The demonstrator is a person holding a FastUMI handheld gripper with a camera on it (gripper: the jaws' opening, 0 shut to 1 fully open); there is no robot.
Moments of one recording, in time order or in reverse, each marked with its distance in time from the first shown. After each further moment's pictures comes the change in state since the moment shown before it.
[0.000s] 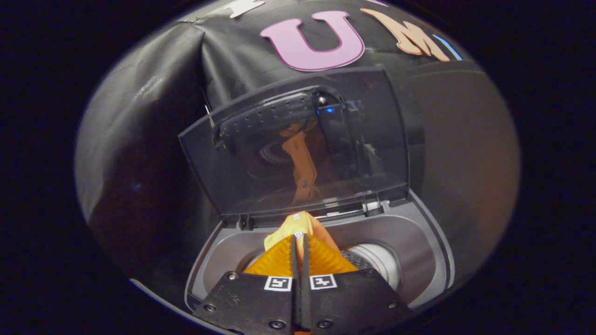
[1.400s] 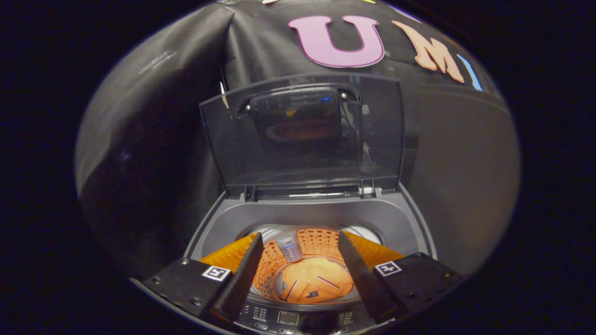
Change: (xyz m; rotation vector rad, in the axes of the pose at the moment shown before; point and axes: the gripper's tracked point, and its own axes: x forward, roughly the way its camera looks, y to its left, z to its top) arm -0.063 0.024 0.000 -0.157 0.037 -0.058
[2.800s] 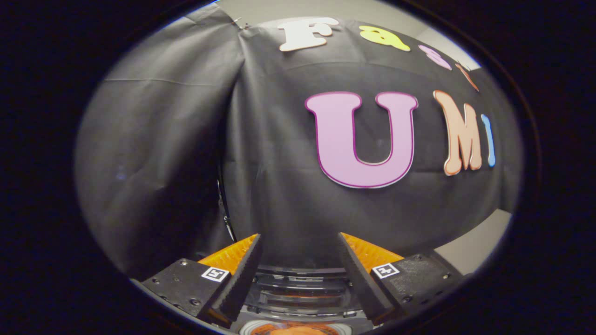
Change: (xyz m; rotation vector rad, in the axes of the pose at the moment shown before) arm 0.053 0.015 0.267 -0.047 -0.391 -0.036
